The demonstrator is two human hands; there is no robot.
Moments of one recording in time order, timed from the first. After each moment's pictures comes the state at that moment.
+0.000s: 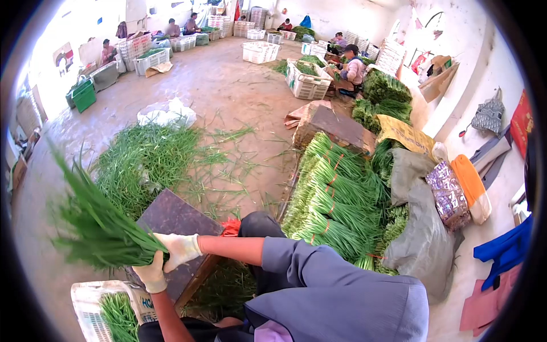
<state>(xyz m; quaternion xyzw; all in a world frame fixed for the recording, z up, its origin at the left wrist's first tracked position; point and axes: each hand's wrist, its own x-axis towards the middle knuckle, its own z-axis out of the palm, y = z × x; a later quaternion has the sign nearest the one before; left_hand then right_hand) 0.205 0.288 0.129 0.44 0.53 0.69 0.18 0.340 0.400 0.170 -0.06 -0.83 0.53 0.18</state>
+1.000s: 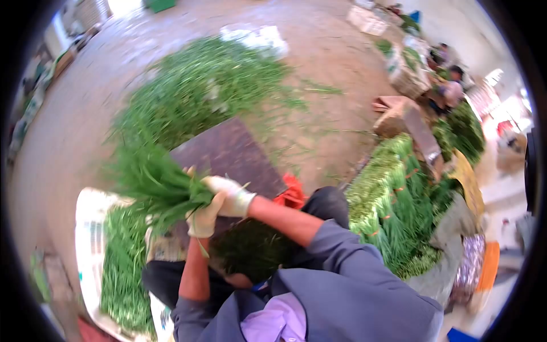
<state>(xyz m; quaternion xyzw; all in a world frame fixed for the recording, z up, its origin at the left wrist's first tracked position) 0.200 0.301 0.080 0.45 0.67 0.59 0.09 0.278 0.415 0.087 -0.06 -0.85 0.49 0.19</state>
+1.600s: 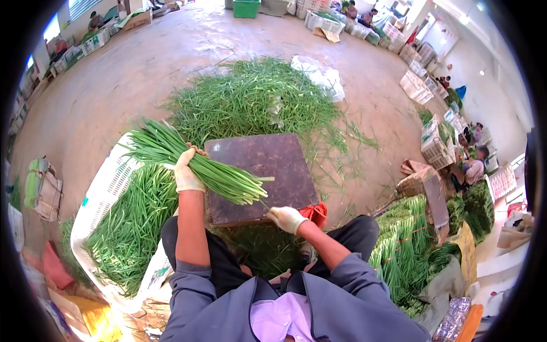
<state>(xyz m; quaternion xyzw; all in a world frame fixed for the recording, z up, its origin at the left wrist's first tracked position) 0.078 0.218 0.123 -0.06 0.24 0.94 0.26 0.367 0.374 0.034 -0.15 -0.95 0.28 -0.08</state>
